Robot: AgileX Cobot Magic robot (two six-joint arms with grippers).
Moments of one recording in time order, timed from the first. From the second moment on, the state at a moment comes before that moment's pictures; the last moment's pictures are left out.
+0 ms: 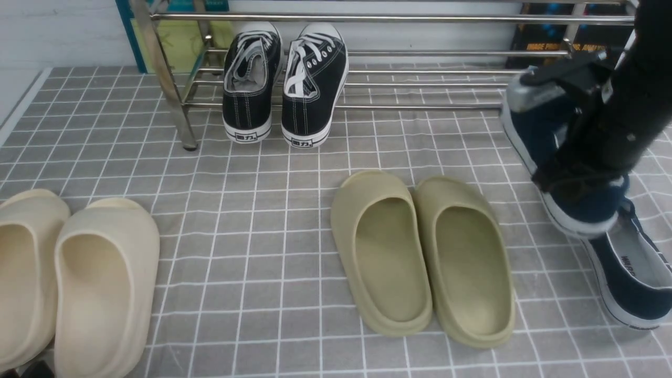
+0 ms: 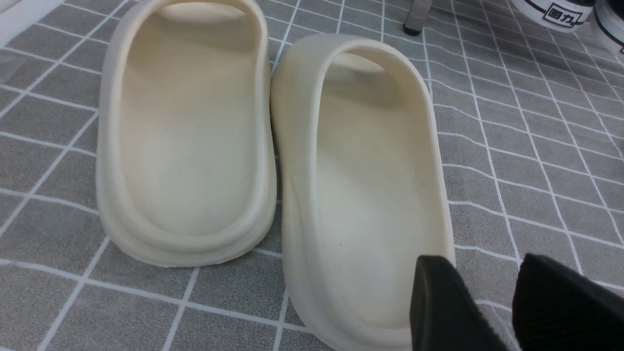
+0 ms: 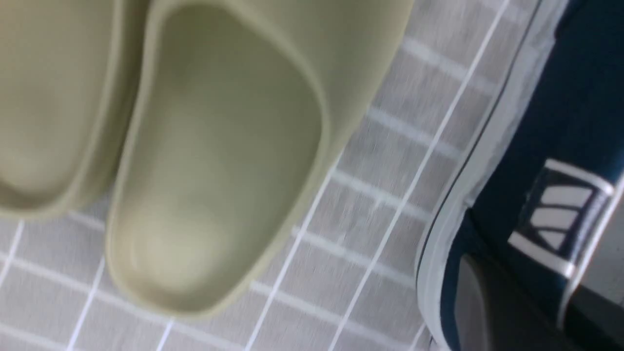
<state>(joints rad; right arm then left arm) 0.30 1.69 -1.47 -0.01 1.13 -0.15 0.05 -0.01 0.03 -0.02 0.36 -0.26</state>
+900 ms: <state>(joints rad) 0.30 2.20 -2.10 -0.07 1.03 -0.16 0.05 -0.01 0.03 -0.02 0.36 -0.26</state>
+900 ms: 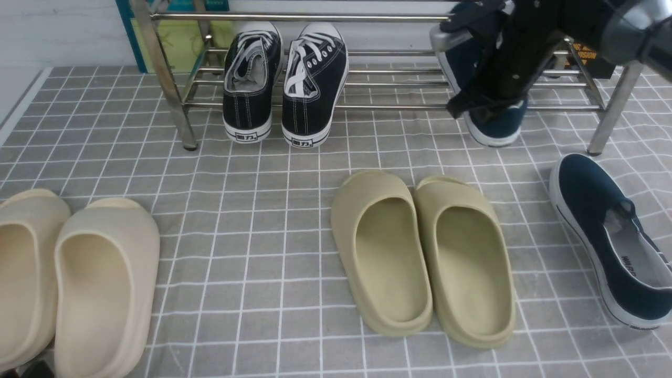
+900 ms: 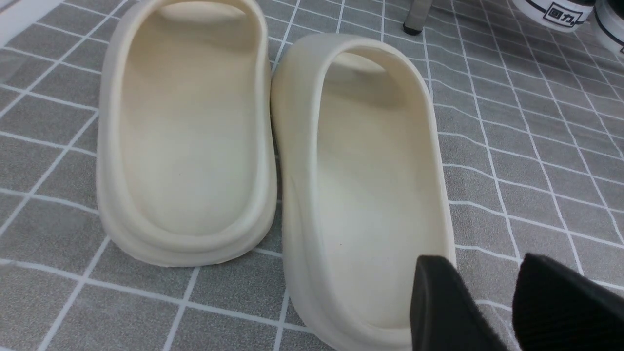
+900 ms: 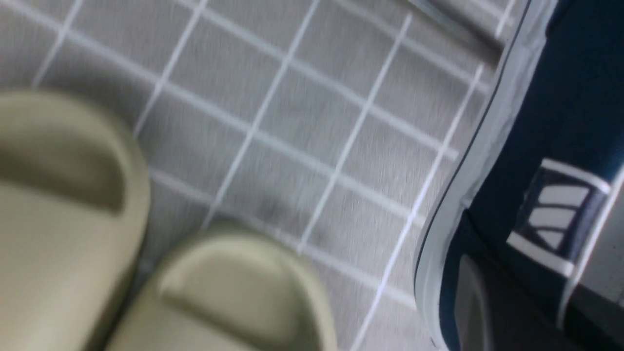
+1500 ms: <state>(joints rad) 0.30 2.19 -2.22 -0.08 1.10 -0.10 0.05 -0.01 0.03 -0.02 0.36 -0.26</state>
